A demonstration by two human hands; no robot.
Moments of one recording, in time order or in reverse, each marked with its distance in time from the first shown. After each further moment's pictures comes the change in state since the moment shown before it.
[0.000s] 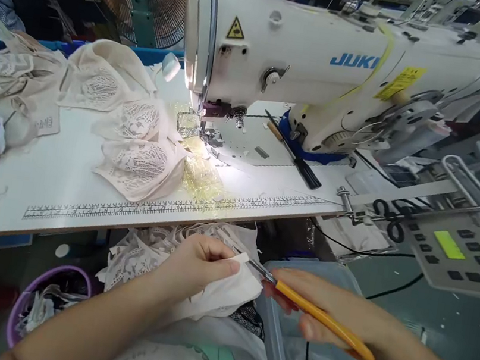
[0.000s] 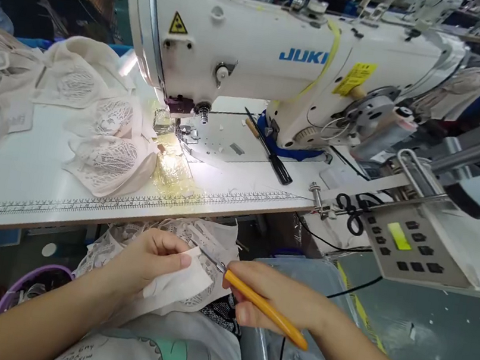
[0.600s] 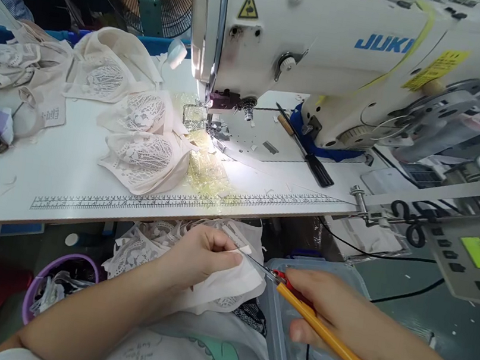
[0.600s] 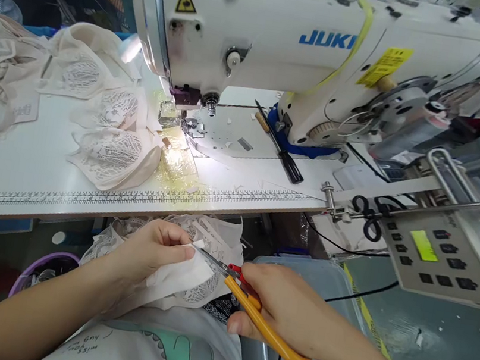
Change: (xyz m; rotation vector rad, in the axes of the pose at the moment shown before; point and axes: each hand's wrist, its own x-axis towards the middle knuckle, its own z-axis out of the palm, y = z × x) left_hand 0.006 0.008 -0.003 0.013 -0.102 -0.141; right_hand -0.007 -0.004 0.007 -0.280 -0.010 0.330
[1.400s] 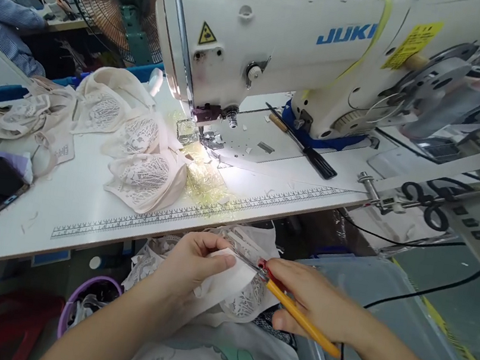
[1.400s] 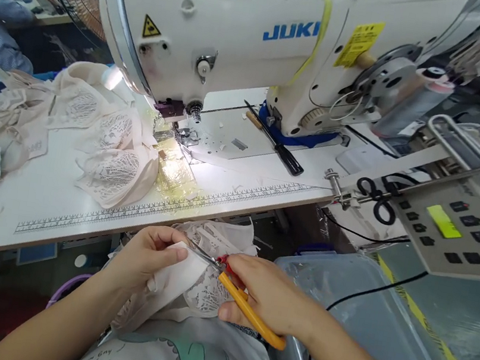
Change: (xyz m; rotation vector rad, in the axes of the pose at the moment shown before) left_hand -0.008 0.002 -0.016 -0.130 0.109 0.056; right_hand 0.040 0.010 0.037 0.081 0.256 -0.271
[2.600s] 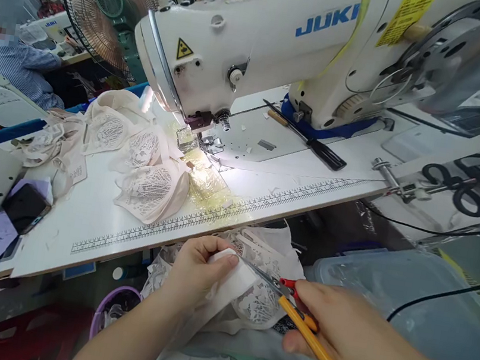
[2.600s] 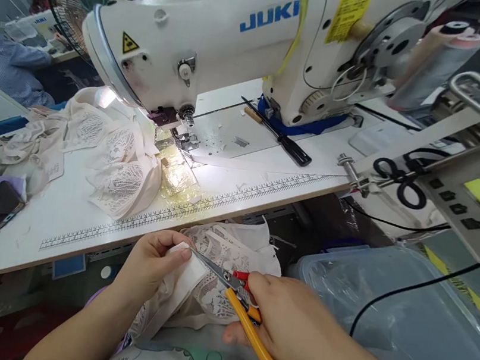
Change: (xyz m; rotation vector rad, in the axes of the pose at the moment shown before) left_hand -0.005 -0.002 -0.005 0.151 0.176 0.056; right_hand -0.013 -0.025 0.017 -0.140 0.003 0.365
